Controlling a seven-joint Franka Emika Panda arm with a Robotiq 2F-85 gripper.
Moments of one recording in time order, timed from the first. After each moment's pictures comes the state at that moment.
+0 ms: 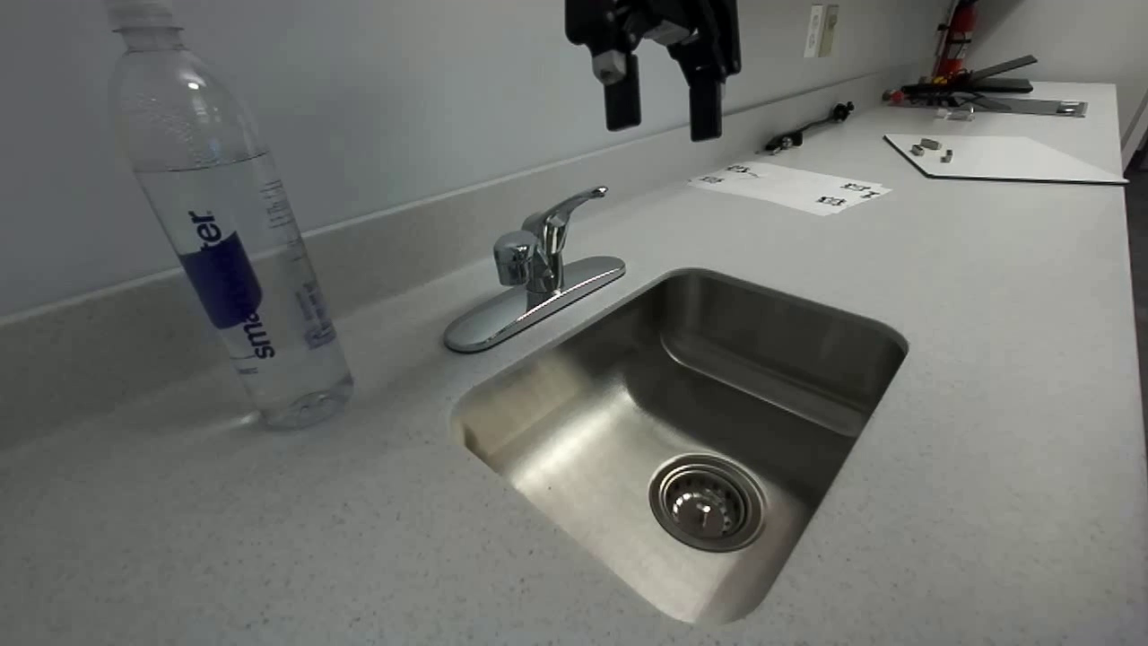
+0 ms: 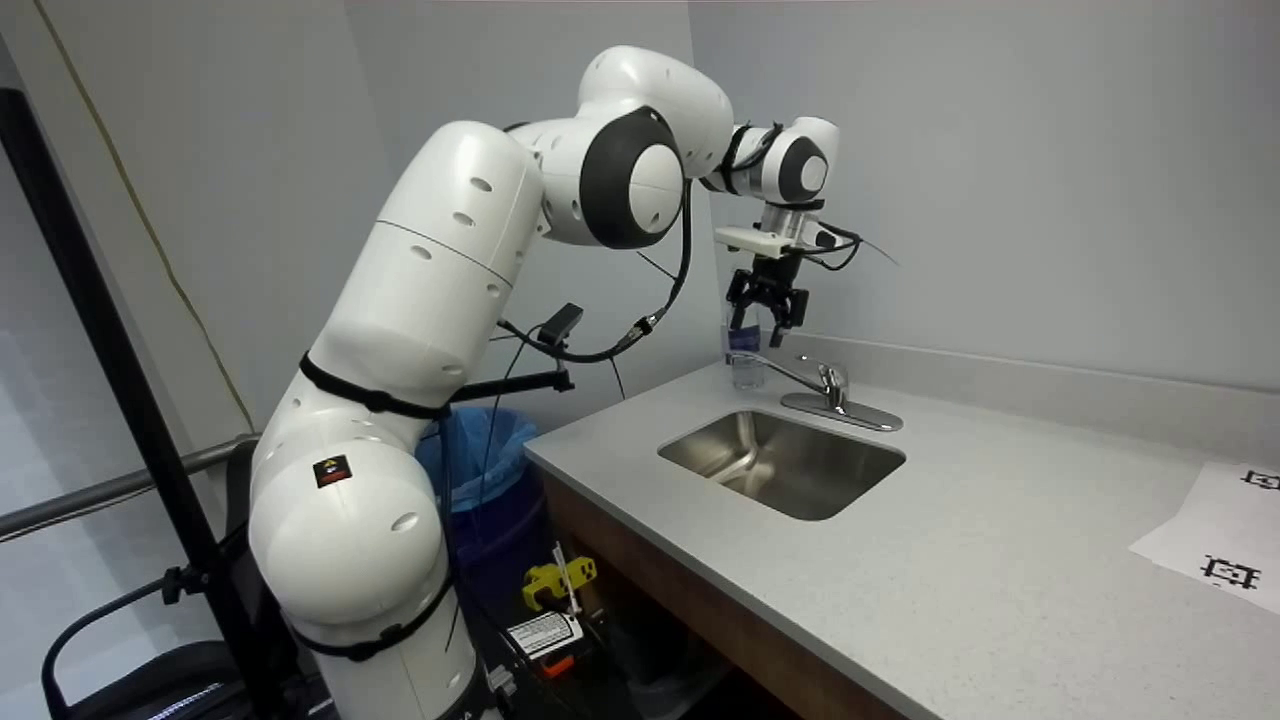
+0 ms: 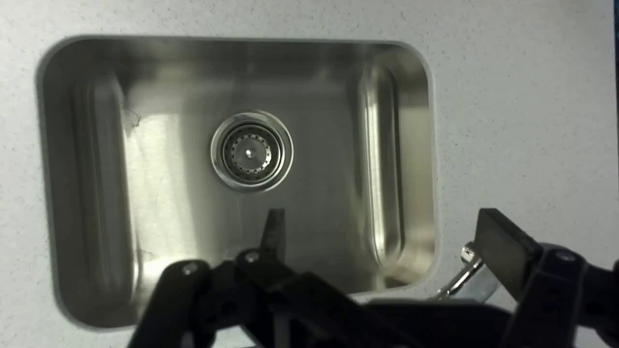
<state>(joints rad) 0.11 0.68 0.28 -1.14 0.09 1.58 0.23</state>
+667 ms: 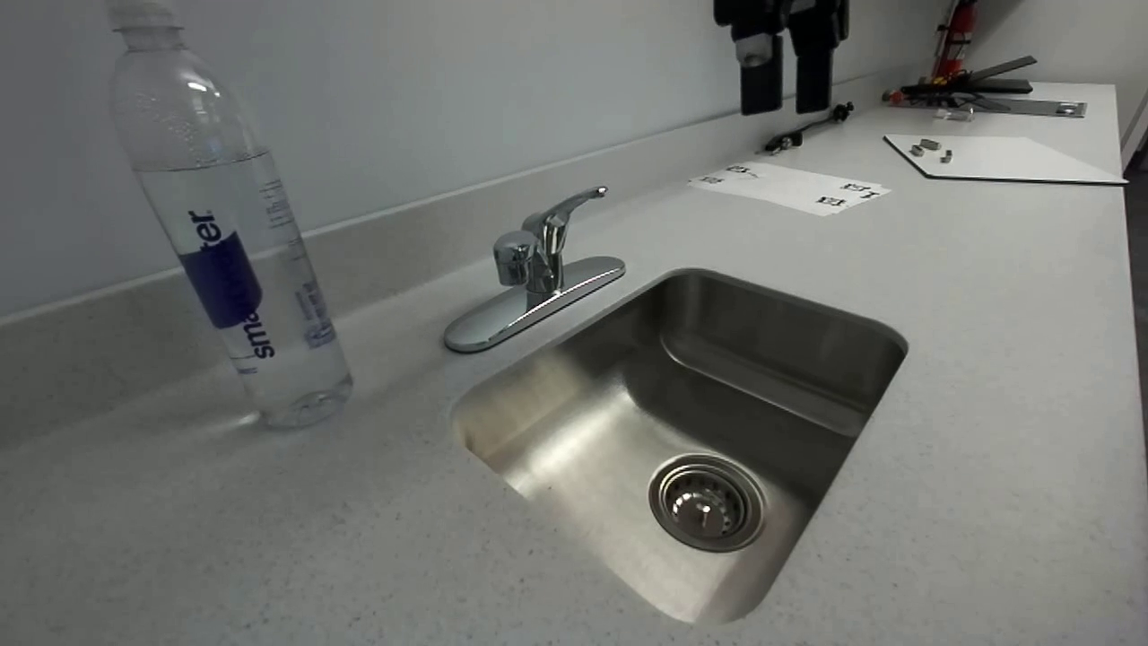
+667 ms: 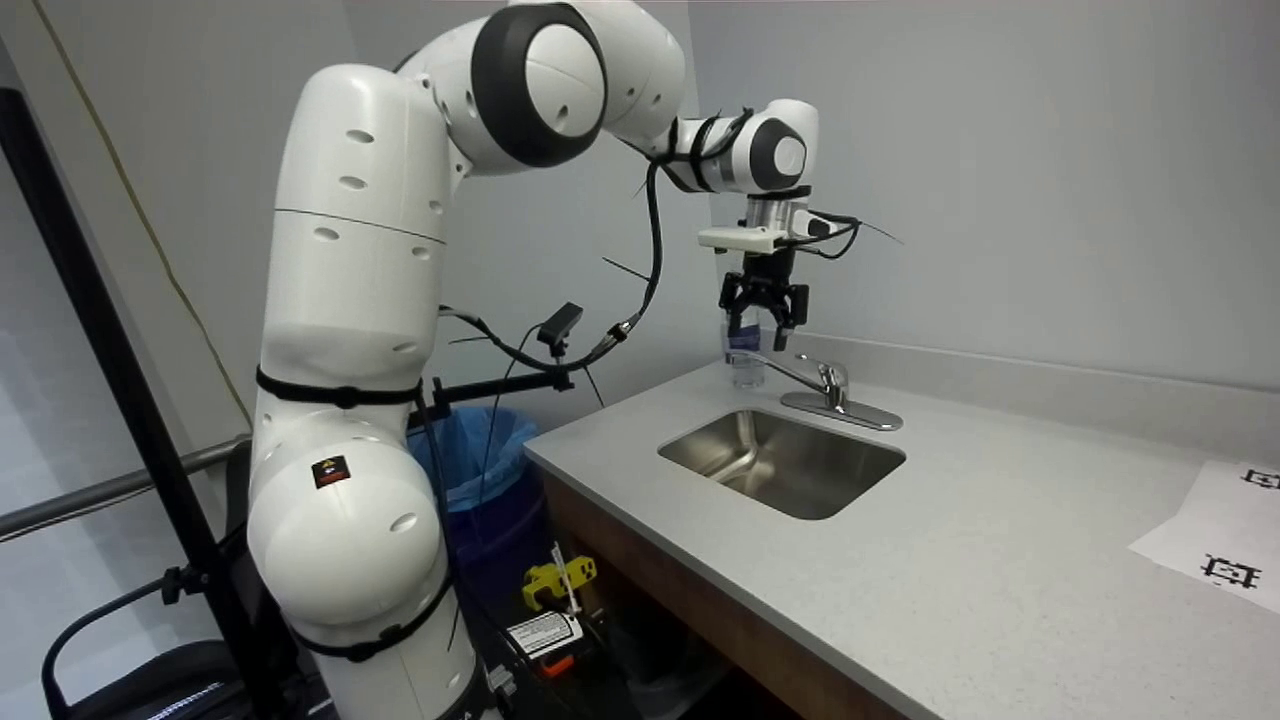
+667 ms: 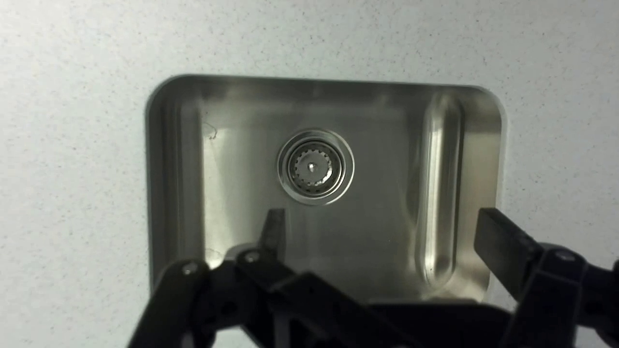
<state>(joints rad) 0.11 0.37 0.20 -1.58 0.06 1.76 0.12</state>
